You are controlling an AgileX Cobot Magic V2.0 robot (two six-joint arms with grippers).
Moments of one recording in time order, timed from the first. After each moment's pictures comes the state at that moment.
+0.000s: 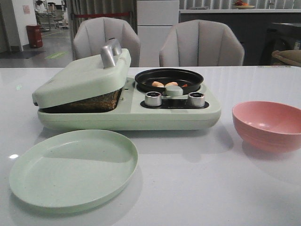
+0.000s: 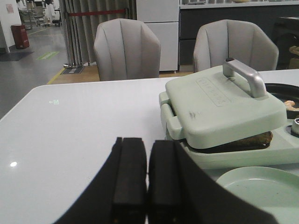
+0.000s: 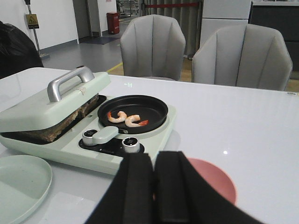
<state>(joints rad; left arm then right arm) -0.13 0.06 -0.10 0.06 0.16 -0.05 0.29 0.24 -0.23 0.23 0.09 -0.17</state>
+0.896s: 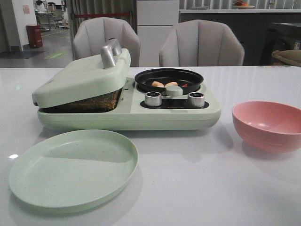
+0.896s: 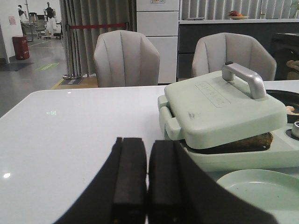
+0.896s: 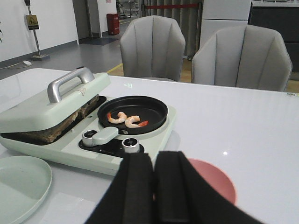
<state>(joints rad) -0.12 0.00 0.01 0.05 0.06 -0.06 0.29 0.23 -0.23 0.23 0.09 -0.17</state>
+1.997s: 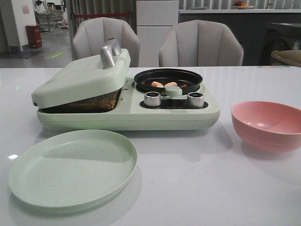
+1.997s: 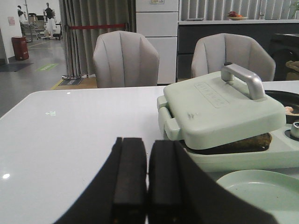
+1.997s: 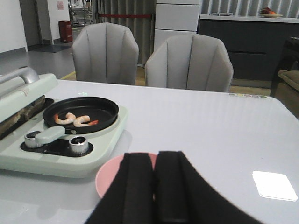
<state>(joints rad) -0.12 0.00 0.01 0.05 0.06 -0.06 0.14 0.10 -0.13 0.03 0.09 -0.01</state>
